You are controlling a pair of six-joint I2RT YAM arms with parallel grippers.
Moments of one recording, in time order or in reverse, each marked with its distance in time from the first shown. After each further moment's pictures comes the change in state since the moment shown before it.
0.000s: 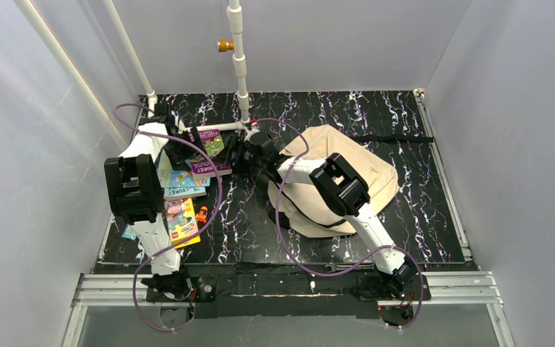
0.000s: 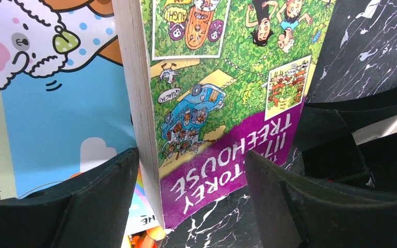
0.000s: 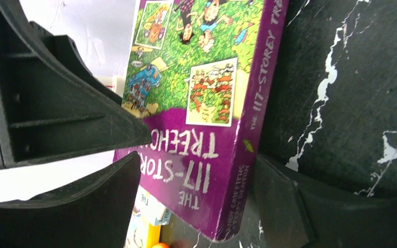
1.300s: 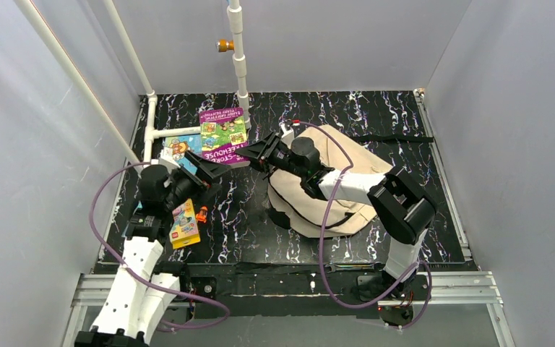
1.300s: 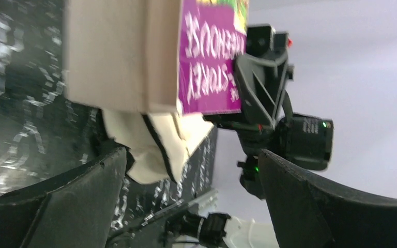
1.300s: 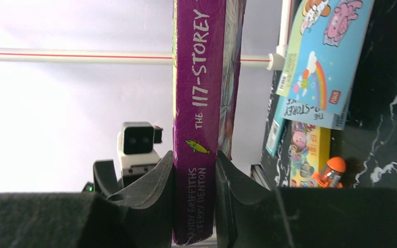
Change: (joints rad) left arm -0.144 -1.211 -0.826 0.485 0.229 -0.745; right arm -0.013 -0.629 -0.656 0.303 0.015 0.497
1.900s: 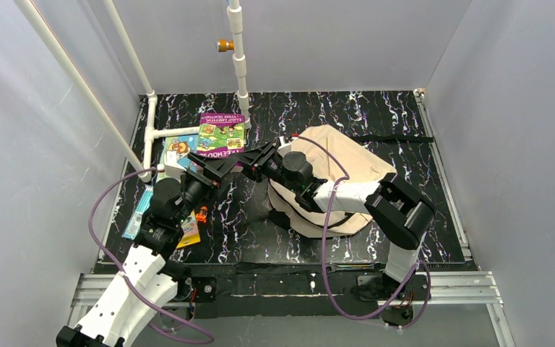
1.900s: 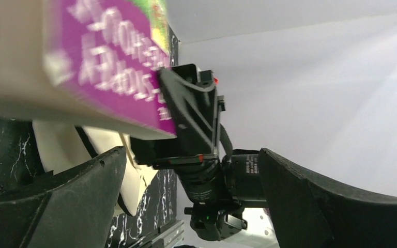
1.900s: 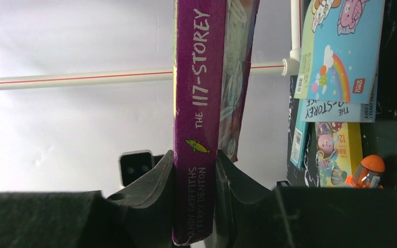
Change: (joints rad) left arm -0.329 -0.073 -0.112 0.321 -0.365 -0.222; right arm 0.113 -0.030 -0.058 0.057 0.251 0.124
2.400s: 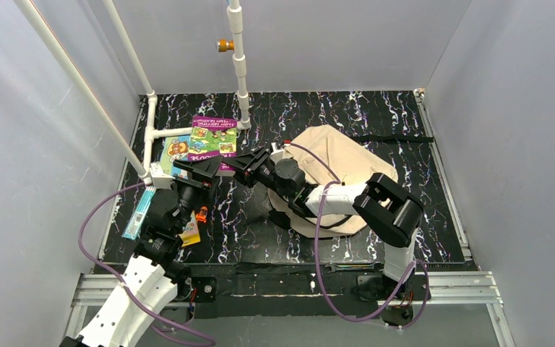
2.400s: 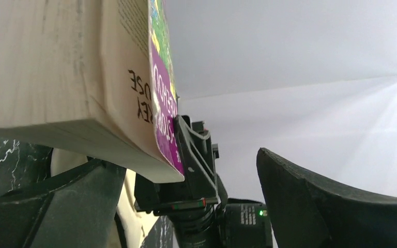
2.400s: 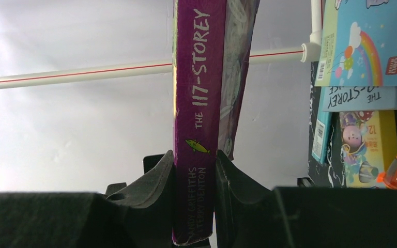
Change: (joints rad) left arm -0.003 -0.109 -0.118 0.053 -0.224 -0.047; right arm 0.051 0.070 0.019 0.089 0.045 0.074
